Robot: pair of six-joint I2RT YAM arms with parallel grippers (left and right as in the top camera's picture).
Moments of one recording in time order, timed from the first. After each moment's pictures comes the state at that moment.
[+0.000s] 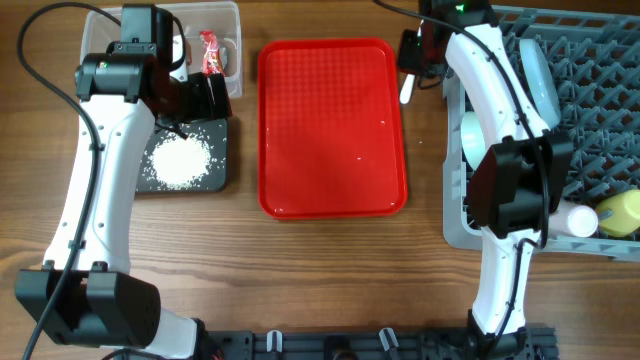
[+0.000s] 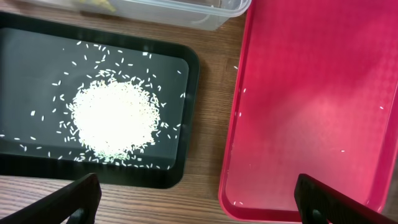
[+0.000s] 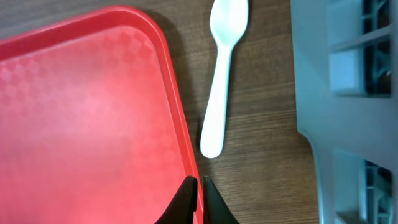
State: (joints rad) left arm -0.05 1.68 1.66 -1.18 0.05 -0.25; right arm 0.19 2.27 2.13 -1.07 0.03 0.37
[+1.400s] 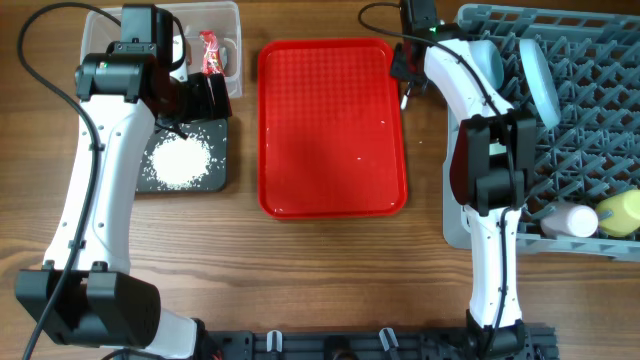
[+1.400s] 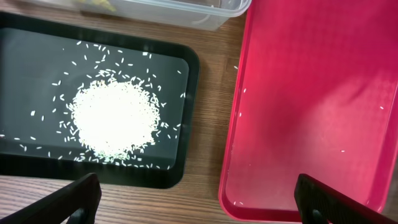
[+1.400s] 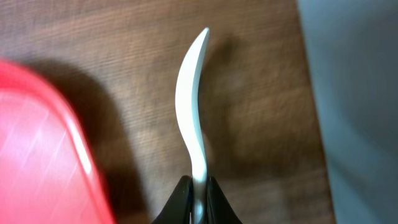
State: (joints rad) left arm -0.05 1.68 1.66 -1.18 0.05 -0.25; right arm 0.19 2.49 2.12 -0.82 0.17 0.41
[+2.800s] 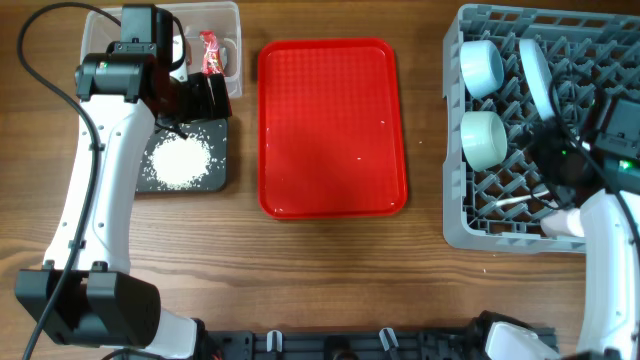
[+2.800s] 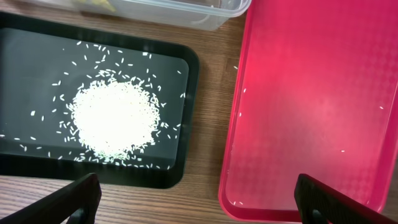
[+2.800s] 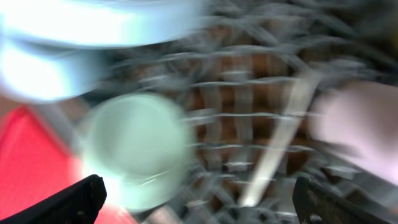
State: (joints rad) left arm -0.05 1.68 1.66 -1.18 0.05 -0.25; right arm -0.31 1.29 1.10 -0.86 -0.03 0.64
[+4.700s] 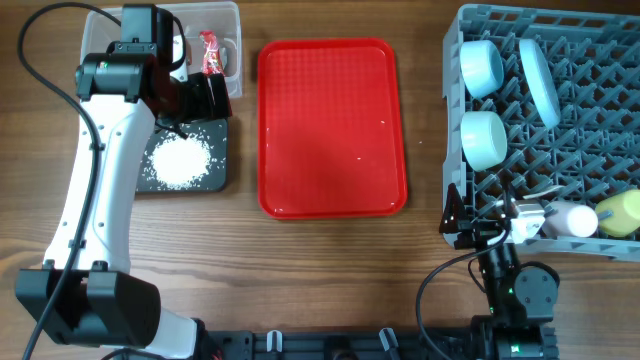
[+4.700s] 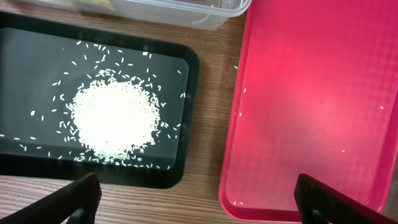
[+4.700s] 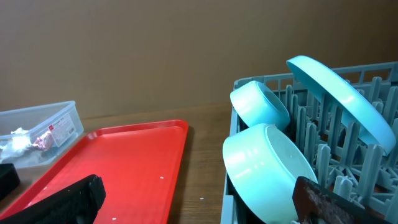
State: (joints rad) left arm -0.05 1.68 1.66 -1.18 0.05 -0.25; right arm 0.00 0.02 0.01 0.01 -0.11 0.17
